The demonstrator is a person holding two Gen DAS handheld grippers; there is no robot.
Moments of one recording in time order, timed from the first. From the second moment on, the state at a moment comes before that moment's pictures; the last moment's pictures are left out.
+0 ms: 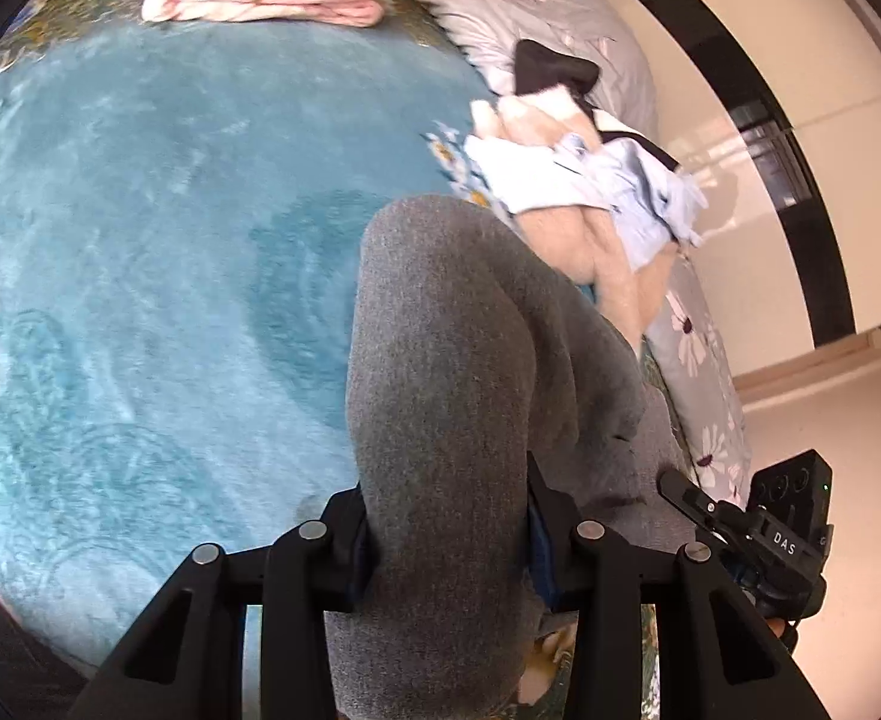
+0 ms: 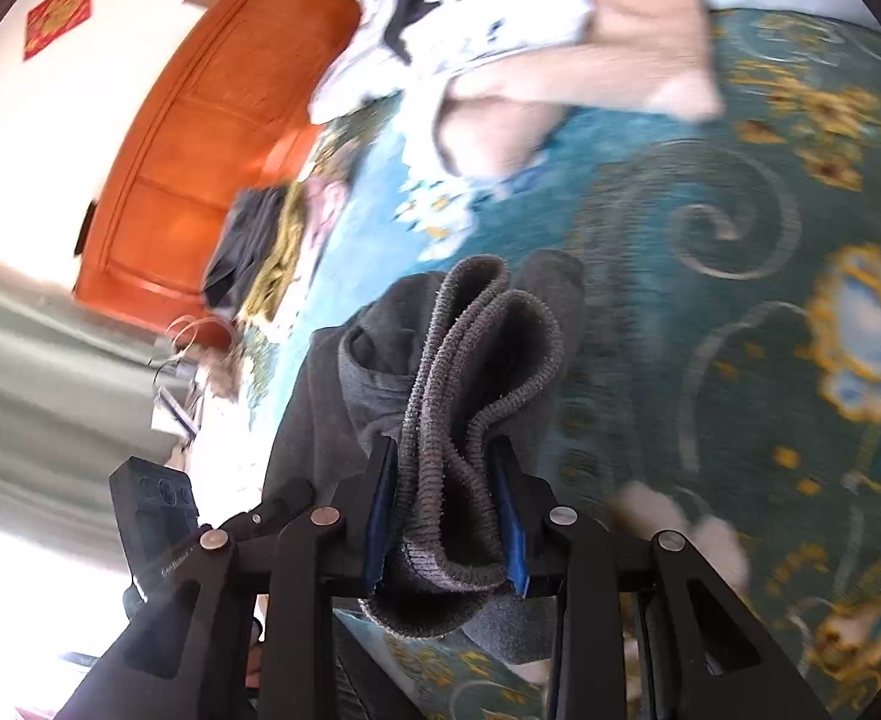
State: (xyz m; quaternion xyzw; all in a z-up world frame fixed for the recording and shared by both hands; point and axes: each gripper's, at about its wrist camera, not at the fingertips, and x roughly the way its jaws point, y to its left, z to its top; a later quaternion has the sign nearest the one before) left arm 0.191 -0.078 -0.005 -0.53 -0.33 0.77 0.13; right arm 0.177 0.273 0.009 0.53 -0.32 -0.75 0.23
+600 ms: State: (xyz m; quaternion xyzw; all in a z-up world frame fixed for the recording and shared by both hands) left arm 0.199 -0.125 -0.048 -0.54 -0.40 0.73 0.12; right arm 0.184 0.252 -0.046 0.57 -0.32 -0.72 0.22
